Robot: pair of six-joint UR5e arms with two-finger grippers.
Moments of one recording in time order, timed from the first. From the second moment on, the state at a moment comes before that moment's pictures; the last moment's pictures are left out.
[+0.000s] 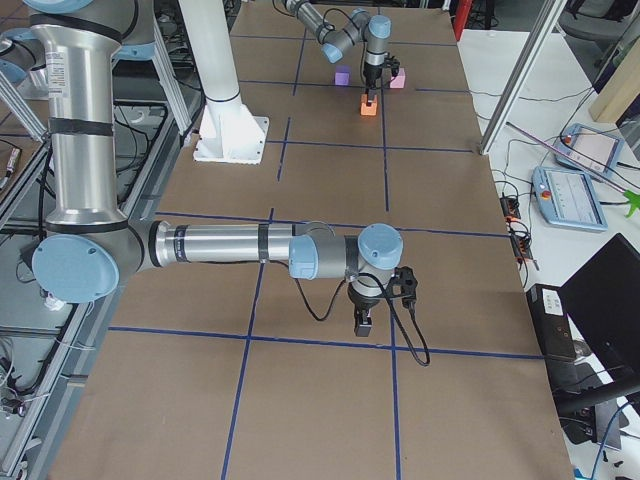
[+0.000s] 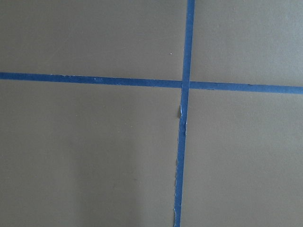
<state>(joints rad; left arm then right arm) -0.75 -2.19 -1.45 -1.74 -2.12 -1.04 1.48 -1.59 1.63 -1.57 2.36 0.05</state>
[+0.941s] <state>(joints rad) -0.73 -2.19 -1.40 -1.82 -2.10 -1.04 1.48 -1.59 1.63 -1.57 2.36 0.05</state>
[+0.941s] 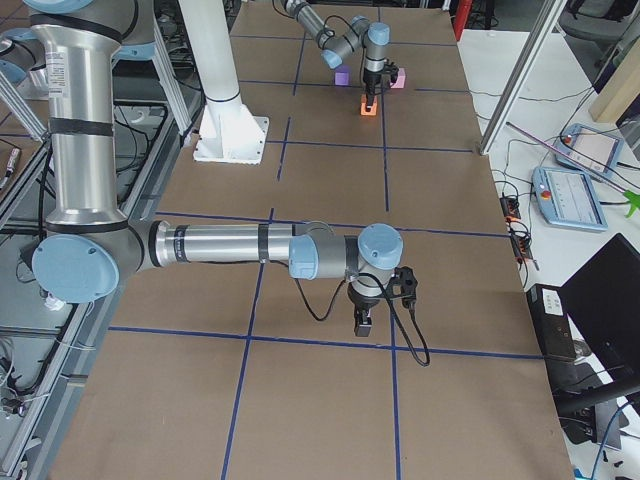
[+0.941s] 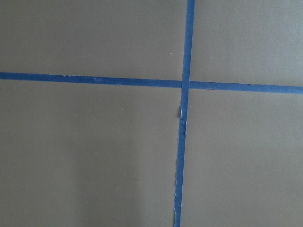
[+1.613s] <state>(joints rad) -0.78 -2.18 -1.51 -1.78 -2.10 -1.03 1.48 -1.59 1.63 -1.57 2.36 0.05</state>
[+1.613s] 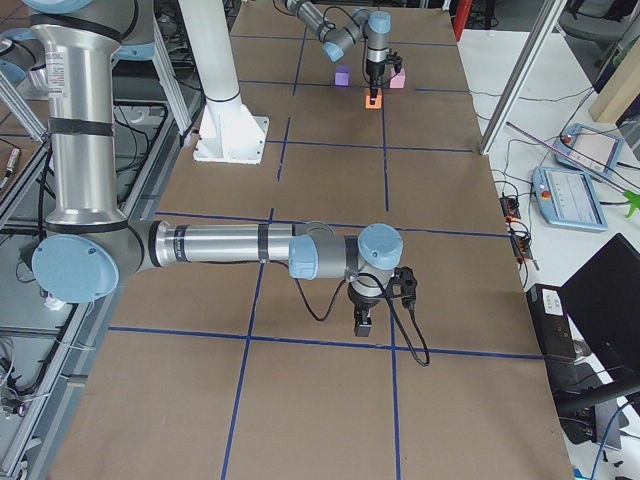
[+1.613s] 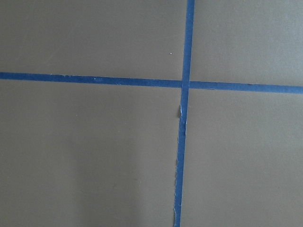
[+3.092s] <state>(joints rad) -0.98 -1.88 -1.60 -1.80 -2.19 -0.79 1.48 -1.59 1.63 -1.57 2.36 0.05</state>
